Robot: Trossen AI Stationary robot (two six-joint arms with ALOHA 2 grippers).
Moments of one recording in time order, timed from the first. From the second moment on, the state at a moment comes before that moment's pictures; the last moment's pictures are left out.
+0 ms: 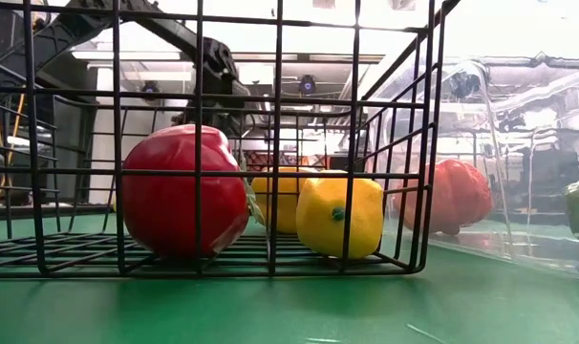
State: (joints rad) left arm 0.86 2.14 1.98 -1.57 -0.39 0.16; right arm 0.16 1.52 1.78 -0.71 0.05 0.37
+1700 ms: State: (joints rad) left arm 1.01 2.03 1.40 -1.12 -0.40 0.14; right arm 0.17 1.56 1.78 -0.73 0.24 0.47
